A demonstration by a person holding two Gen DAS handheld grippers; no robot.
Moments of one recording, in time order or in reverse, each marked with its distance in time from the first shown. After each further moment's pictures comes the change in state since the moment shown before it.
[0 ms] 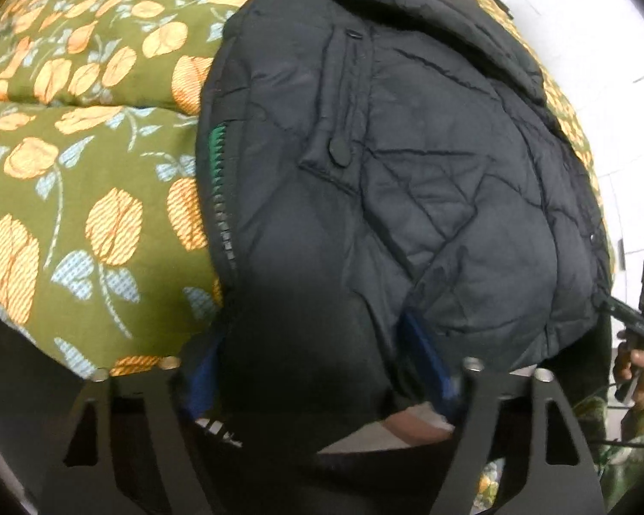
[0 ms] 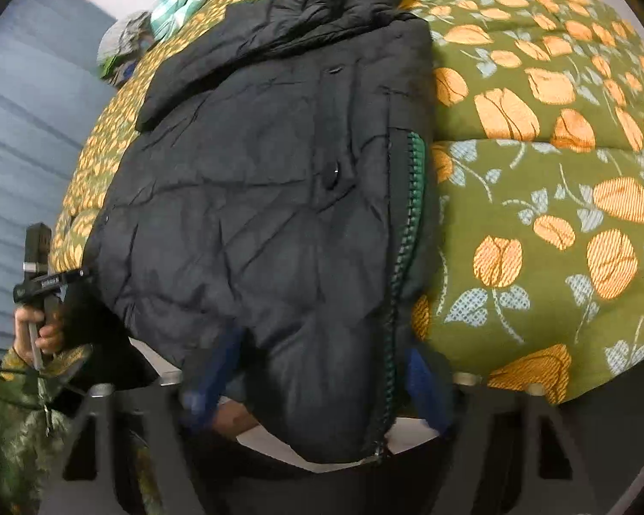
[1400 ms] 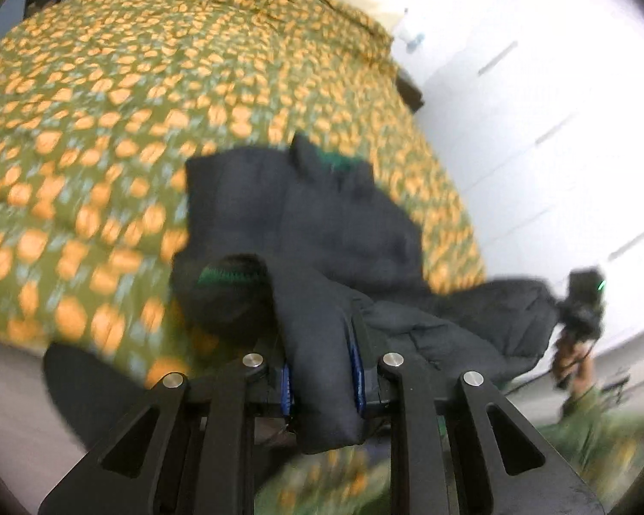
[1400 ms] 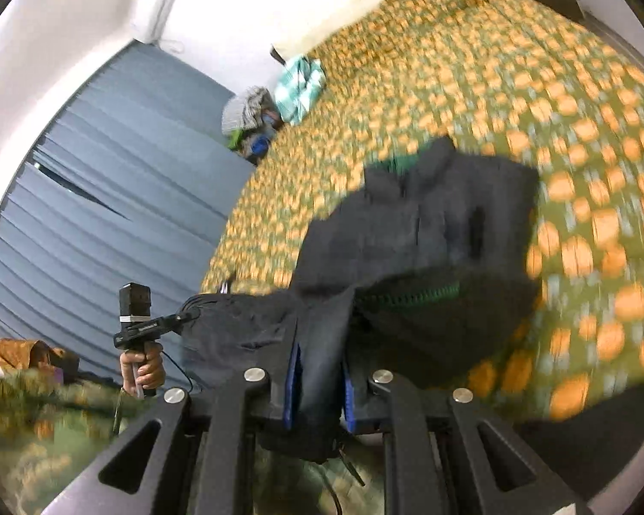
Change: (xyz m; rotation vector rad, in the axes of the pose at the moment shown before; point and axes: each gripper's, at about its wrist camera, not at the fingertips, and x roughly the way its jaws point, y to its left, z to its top) left arm -0.218 -0.029 0.020 0.012 -0.300 -0.285; right arm -0.171 0.040 0.067 -0.017 -0.288 0.452
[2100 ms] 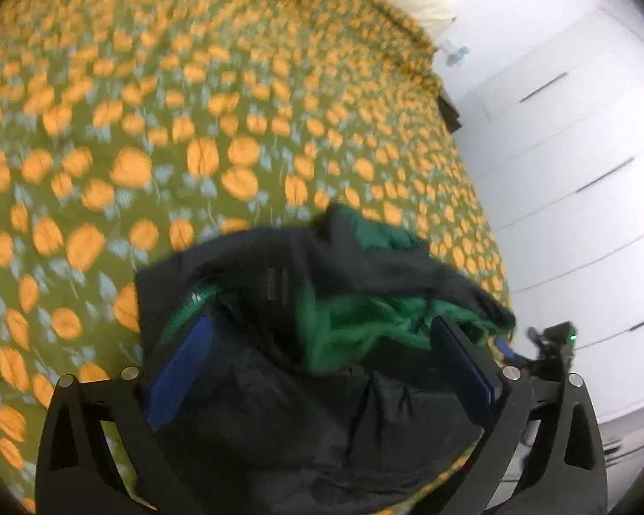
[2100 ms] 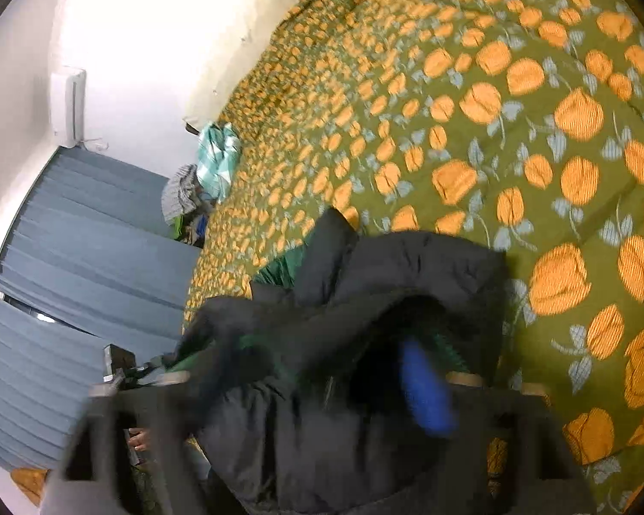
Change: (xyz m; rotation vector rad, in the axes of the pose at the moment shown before) left arm 0.156 0.042 0.133 -0.044 0.008 0.053; right arm 0.122 -0.165 0.111 0.258 -0.154 -0.102
